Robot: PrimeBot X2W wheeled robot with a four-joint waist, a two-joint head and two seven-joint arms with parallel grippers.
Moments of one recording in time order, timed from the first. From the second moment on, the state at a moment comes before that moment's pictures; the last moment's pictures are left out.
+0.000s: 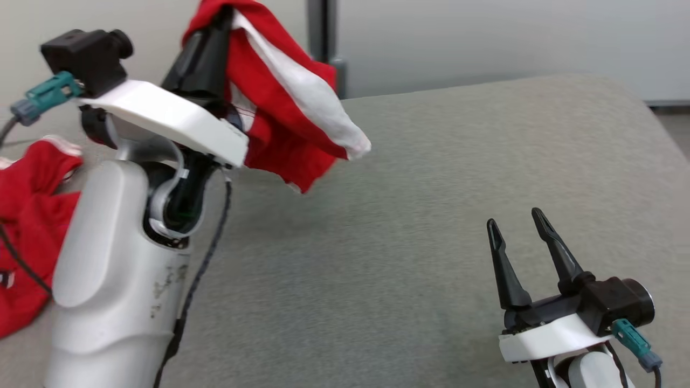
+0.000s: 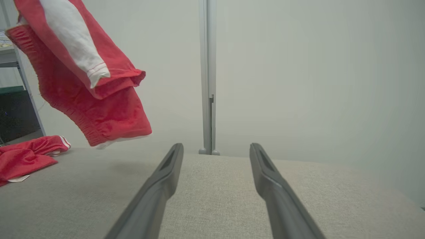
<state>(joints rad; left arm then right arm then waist) -0.70 0.12 -0.20 0.21 -0.67 -0.06 0.11 -0.12 -0.08 0.20 0.16 0.10 0.13 -0.26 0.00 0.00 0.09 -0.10</state>
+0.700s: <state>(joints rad) -0.65 0.05 -0.59 0.59 -0.81 0.01 -0.11 -0.18 -0.05 0.22 0.16 0.13 0.13 -0.26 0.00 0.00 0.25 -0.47</state>
